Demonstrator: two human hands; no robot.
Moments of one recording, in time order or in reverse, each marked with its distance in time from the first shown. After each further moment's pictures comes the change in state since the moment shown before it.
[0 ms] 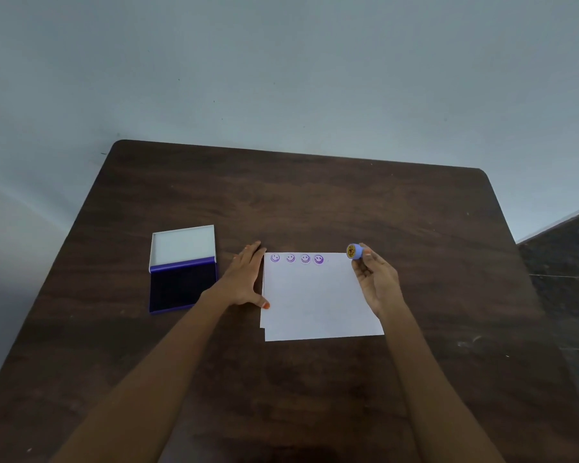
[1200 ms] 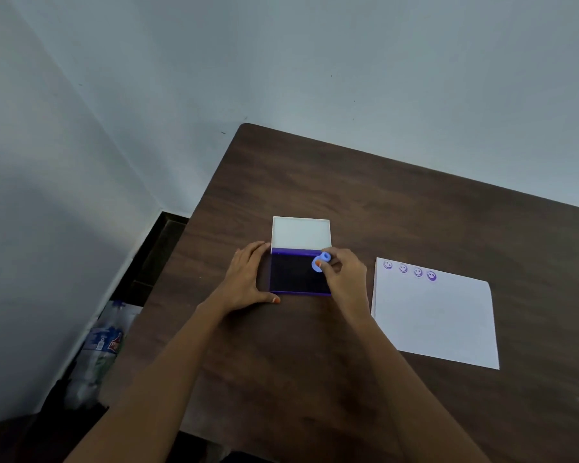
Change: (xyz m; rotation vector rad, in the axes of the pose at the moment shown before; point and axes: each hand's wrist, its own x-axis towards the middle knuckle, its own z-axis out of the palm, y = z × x) left_hand -0.108 -0.170 -0.013 -0.262 0.391 -0.042; right_hand -0.061 0.152 0.178 -1.160 -0.236 -0.551
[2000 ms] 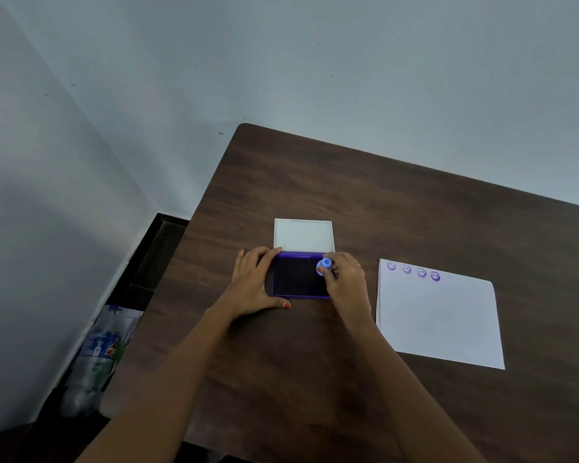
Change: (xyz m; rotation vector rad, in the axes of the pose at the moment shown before) left_hand 0.005 0.003 0.005 0.083 -0.002 0.052; right_hand -0.003 0.000 0.004 -0.198 -0.055 -0.084
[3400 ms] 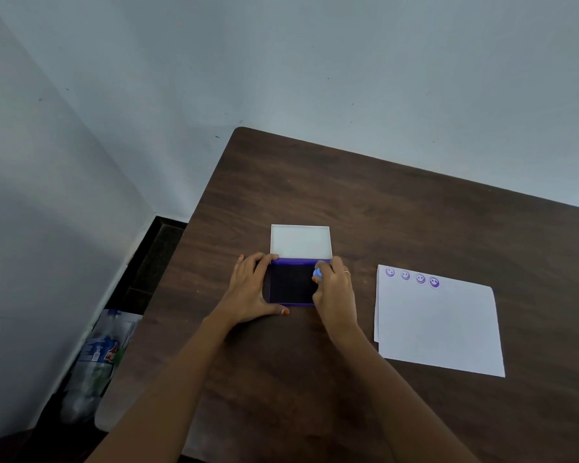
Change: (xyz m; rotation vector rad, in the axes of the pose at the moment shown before) left_hand 0.003 0.000 0.003 -0.046 0.005 -0.033; right_hand -0.002 -0.007 0.013 -0.219 -0.058 -0.036
